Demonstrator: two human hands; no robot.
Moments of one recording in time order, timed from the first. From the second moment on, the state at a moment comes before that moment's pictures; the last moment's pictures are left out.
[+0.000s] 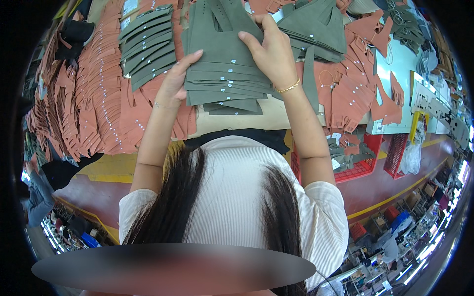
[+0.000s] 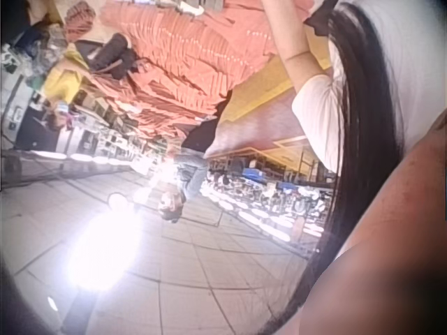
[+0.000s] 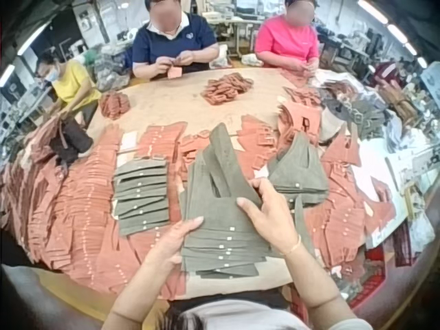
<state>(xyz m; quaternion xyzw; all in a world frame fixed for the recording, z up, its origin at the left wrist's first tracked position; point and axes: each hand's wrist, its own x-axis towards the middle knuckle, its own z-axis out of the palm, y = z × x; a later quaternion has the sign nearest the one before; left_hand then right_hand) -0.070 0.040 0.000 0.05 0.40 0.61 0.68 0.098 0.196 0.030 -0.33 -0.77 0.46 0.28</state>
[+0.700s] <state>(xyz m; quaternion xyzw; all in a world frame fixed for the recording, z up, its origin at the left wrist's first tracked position) -0.075 0.032 -0.015 0.06 0.39 0.63 0.67 0.090 0.167 0.046 -0.27 -0.87 0.27 0.32</state>
